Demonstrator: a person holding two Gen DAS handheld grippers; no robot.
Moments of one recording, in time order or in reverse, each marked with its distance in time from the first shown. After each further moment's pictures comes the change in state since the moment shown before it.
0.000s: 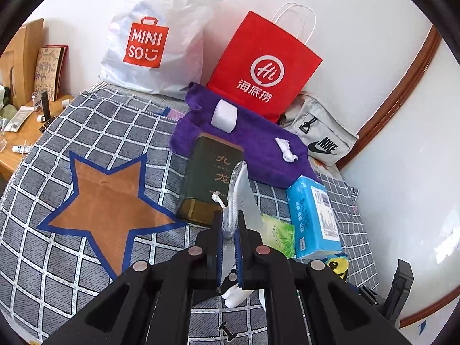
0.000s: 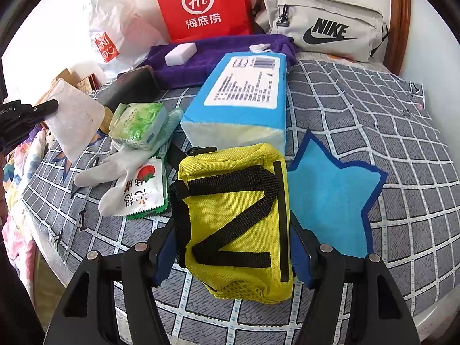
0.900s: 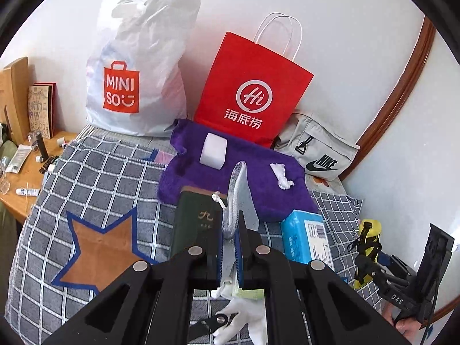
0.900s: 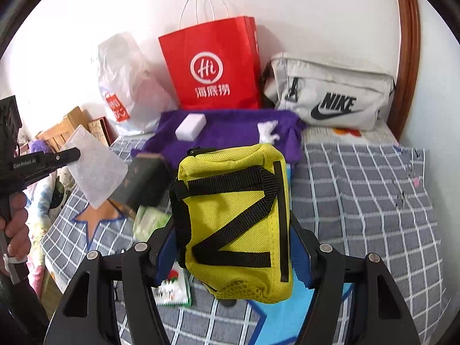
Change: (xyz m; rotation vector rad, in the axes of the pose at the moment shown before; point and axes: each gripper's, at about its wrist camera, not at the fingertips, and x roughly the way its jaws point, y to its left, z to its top) left arm 0.006 -0.041 0.065 0.081 -0.036 0.048; right arm -0.043 0.001 0.116 -0.027 -0.174 0.039
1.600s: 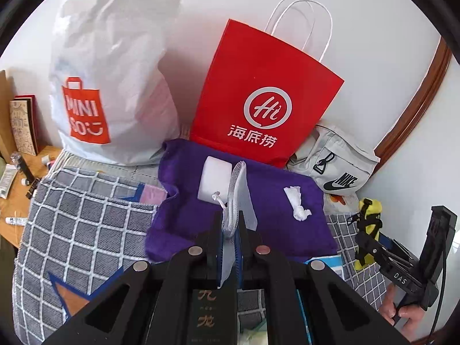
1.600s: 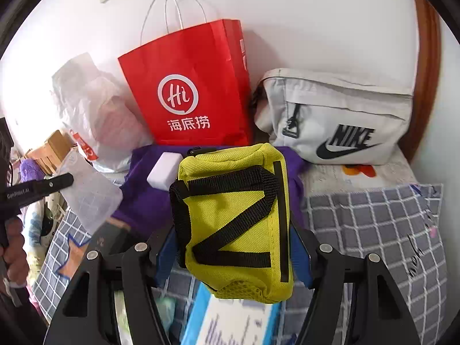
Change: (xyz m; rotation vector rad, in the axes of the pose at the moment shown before) left arm 0.092 0.001 0.078 0.004 0.057 0.019; right arm 0.098 -0.030 0.096 0.046 -0.004 -0.002
